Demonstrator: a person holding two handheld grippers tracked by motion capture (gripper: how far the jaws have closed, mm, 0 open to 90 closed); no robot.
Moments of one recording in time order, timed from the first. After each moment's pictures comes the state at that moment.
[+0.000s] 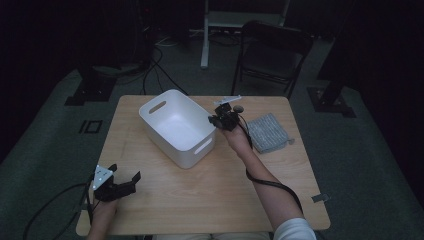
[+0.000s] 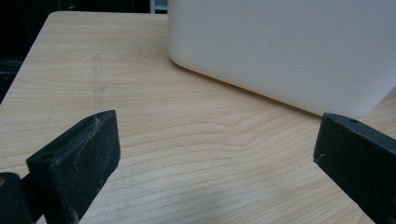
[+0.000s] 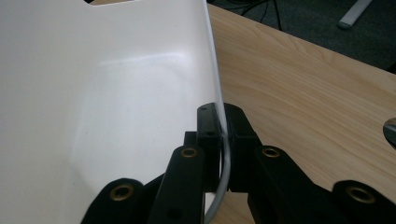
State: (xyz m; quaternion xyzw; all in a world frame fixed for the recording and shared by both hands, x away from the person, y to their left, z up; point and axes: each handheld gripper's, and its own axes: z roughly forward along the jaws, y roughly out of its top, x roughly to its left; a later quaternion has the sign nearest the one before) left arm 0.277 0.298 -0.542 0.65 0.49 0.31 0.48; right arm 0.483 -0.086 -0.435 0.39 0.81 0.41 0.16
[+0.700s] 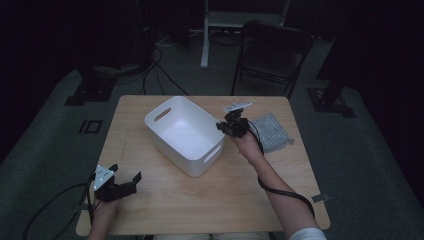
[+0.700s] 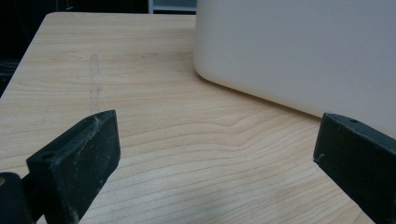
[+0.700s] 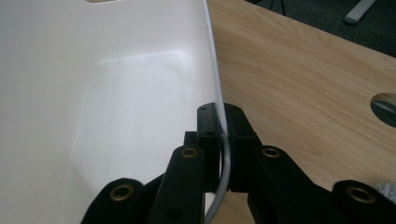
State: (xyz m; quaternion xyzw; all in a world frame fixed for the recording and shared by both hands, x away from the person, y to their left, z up) left arm 0.276 0.295 -0.541 0.66 0.49 0.31 0.48; right arm 0.458 -0.117 -0.436 0.37 0.82 0.41 0.15
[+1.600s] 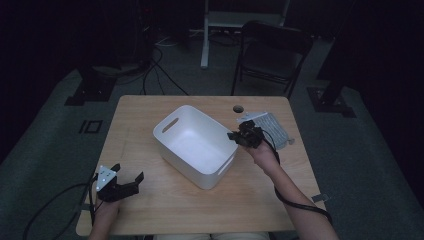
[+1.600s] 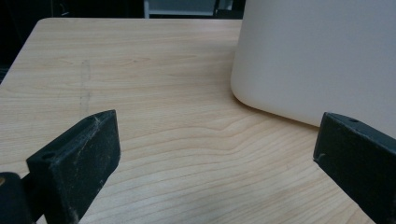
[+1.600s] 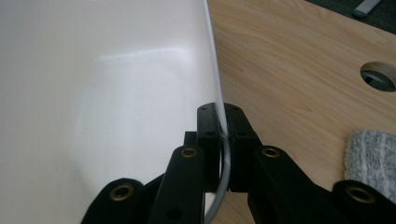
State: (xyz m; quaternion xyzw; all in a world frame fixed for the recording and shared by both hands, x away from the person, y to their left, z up) left arm 0.276 0.288 -0.542 0.66 0.48 0.31 0.49; right arm 0.421 -0.157 -0.437 0.36 0.83 0.40 0.14
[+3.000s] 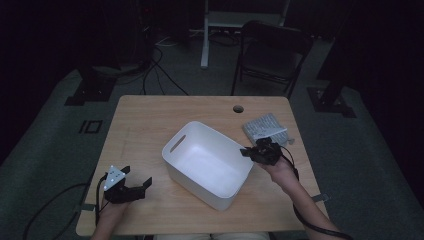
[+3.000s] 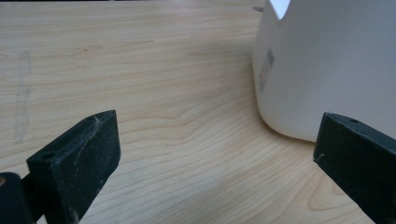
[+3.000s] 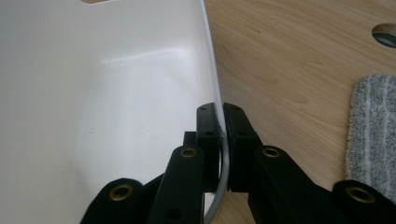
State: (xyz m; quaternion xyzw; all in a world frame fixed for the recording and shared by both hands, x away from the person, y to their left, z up) left arm 0.273 0.269 -0.536 0.70 0.45 0.25 0.49; right arm 0.366 -0.201 -0.440 0.34 0.84 0.41 0.11
